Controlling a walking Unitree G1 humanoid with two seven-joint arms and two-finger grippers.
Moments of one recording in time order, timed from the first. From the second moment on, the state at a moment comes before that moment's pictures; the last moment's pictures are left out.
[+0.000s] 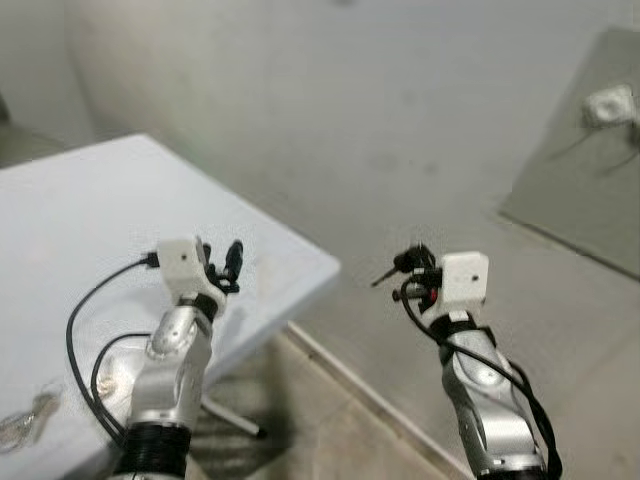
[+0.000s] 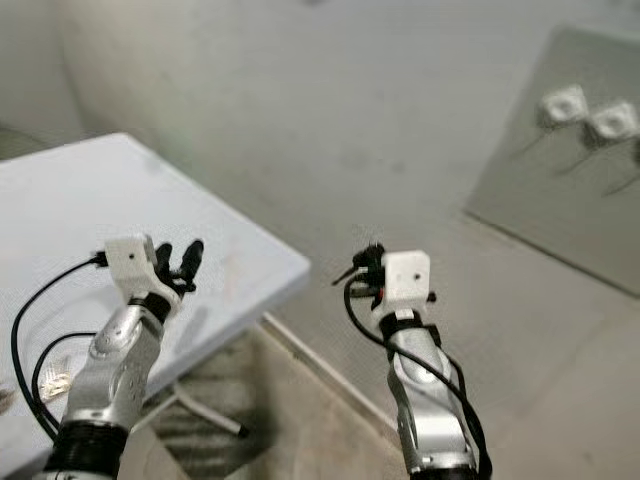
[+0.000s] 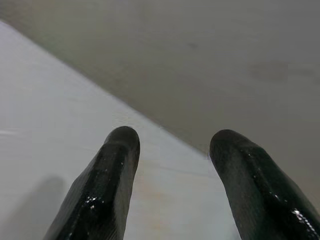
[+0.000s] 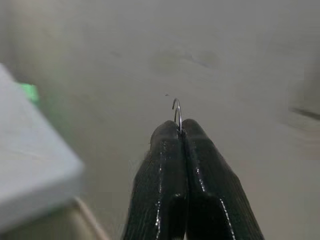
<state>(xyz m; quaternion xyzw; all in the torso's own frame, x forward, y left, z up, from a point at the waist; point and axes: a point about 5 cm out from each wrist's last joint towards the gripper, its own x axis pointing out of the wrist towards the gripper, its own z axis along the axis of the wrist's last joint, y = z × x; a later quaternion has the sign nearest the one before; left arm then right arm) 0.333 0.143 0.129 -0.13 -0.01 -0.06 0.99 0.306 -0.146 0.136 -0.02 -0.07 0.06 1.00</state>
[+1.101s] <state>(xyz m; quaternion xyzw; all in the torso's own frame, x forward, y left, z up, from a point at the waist) 0.333 0.136 0.129 -0.13 0.00 -0.06 0.99 0.307 -0.145 0.138 -0.02 -0.07 0.05 1.00</state>
